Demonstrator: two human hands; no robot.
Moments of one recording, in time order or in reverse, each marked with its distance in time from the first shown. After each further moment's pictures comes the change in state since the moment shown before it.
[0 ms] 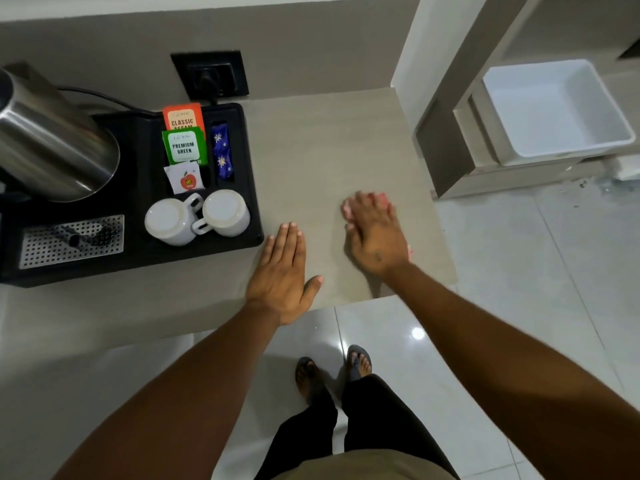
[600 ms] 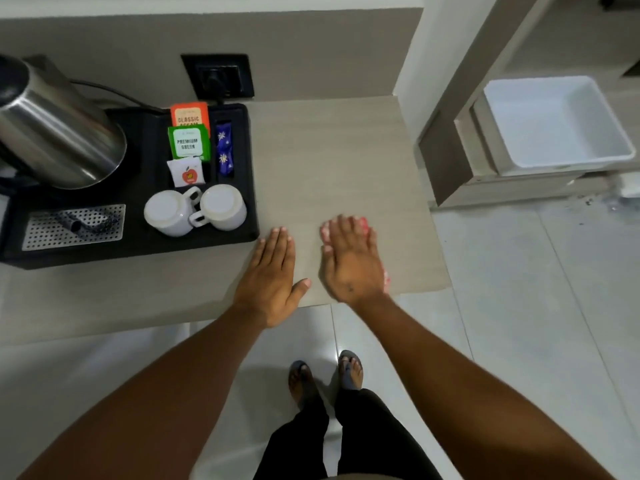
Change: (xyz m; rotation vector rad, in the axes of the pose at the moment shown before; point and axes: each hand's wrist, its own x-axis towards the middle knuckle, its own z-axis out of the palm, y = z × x) left_hand -0.015 0.002 -0.002 -0.052 0.010 -0.004; right_hand -0.040 -0.034 0.021 -0.043 0.001 -0.014
